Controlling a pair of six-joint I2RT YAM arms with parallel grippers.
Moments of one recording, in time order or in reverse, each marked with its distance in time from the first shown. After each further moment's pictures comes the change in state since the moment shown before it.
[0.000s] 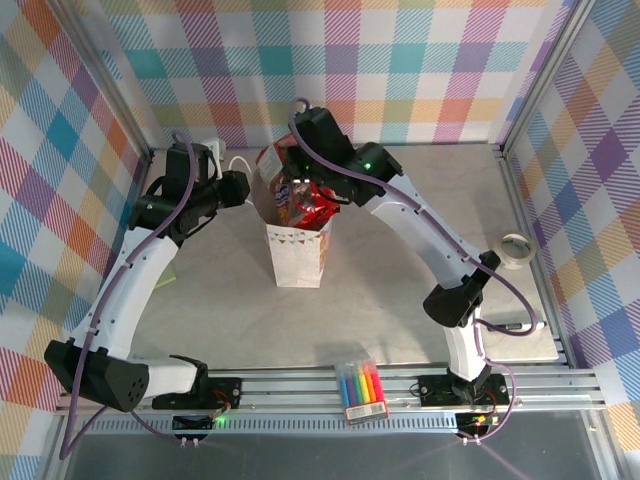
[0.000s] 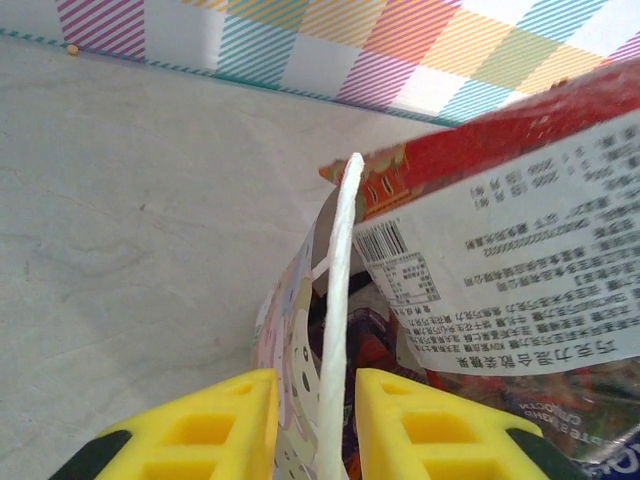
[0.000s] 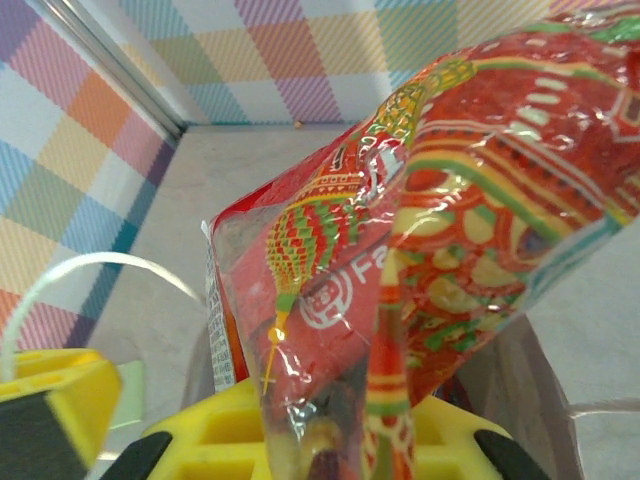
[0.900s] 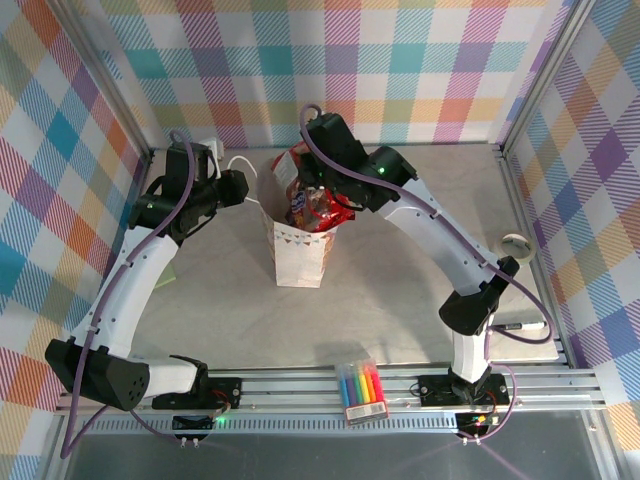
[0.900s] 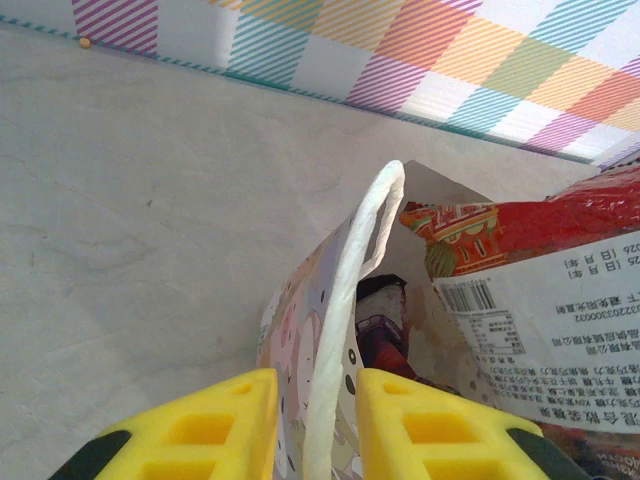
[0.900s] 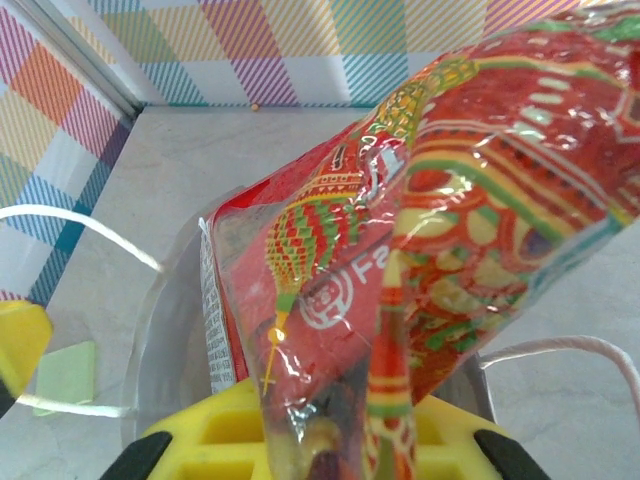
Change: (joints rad) left arm 0.006 0.005 0.000 0.000 -0.007 -0.030; right arm 0.000 -0.107 -0.124 -0.026 0.023 -0.019
